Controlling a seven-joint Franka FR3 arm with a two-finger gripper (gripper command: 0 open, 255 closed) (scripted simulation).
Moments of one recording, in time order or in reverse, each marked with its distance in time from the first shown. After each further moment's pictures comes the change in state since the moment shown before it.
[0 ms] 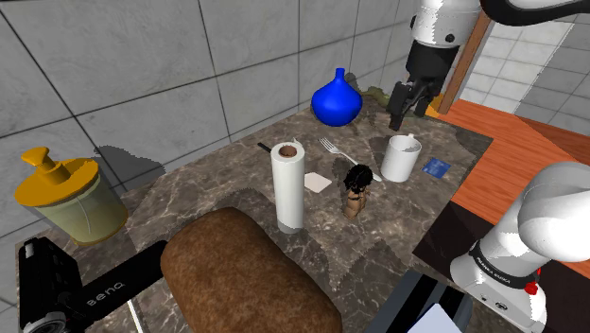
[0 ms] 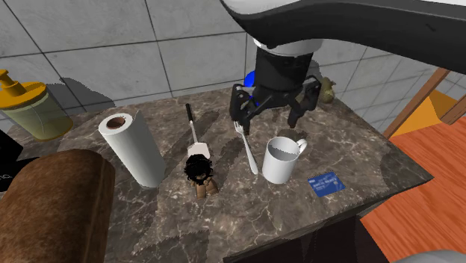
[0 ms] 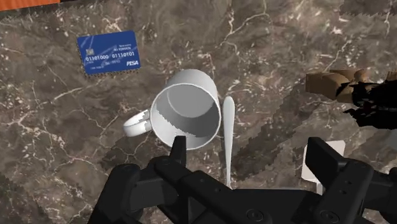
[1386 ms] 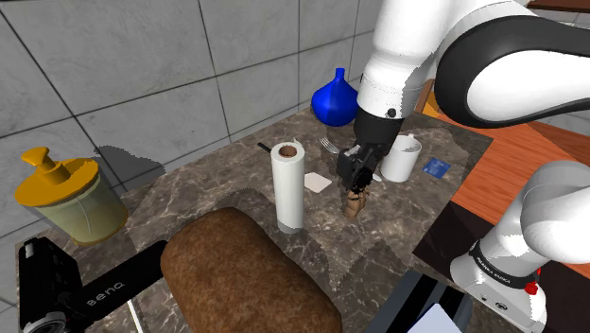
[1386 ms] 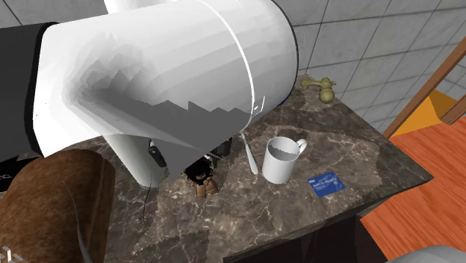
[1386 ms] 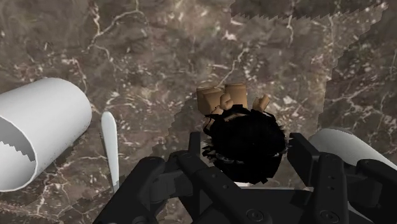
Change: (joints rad) arm 0.073 0.131 0.288 -0.052 0.146 0.272 0.237
